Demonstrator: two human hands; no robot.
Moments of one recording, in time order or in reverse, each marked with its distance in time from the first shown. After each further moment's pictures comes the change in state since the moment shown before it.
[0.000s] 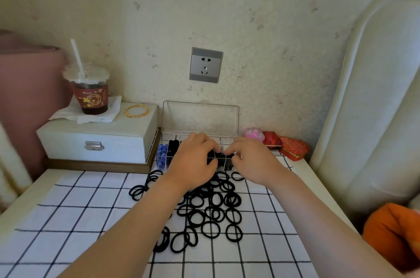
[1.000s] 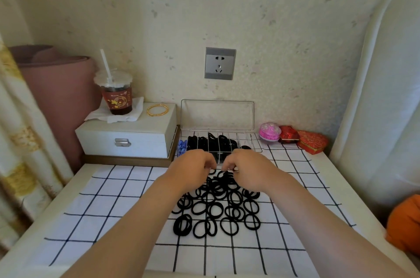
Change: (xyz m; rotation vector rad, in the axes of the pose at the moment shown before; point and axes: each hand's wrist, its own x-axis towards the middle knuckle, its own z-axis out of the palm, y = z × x) left_hand -0.036 -0.009 -0.038 0.047 -0.378 -0.239; right_hand -0.010 -0.029 0.032 -0.087 -0.243 -0.054
